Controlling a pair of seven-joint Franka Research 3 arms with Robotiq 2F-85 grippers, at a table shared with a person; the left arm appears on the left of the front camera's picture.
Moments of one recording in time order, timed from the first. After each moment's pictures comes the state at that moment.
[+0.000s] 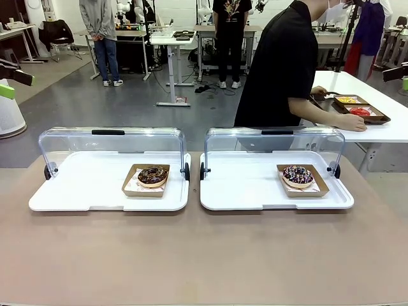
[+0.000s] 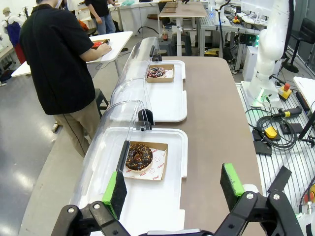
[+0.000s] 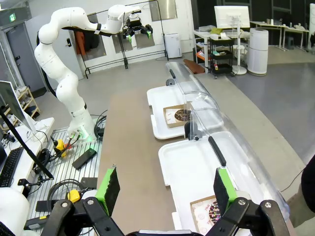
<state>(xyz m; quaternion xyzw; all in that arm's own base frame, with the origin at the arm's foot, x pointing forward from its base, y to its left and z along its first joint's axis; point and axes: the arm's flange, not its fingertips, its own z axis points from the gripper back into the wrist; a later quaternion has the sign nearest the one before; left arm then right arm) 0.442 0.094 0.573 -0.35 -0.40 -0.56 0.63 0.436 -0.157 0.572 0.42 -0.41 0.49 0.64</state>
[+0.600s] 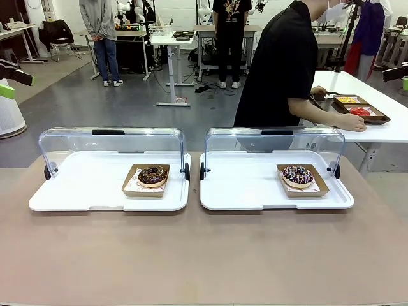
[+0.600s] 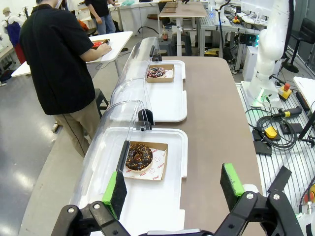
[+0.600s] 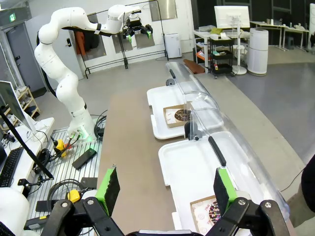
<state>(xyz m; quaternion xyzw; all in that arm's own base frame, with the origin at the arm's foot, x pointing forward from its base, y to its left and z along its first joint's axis) 0.442 0.094 0.573 -0.35 -0.40 -0.56 0.63 0.436 -0.157 0.572 0.42 -0.41 0.49 0.64</state>
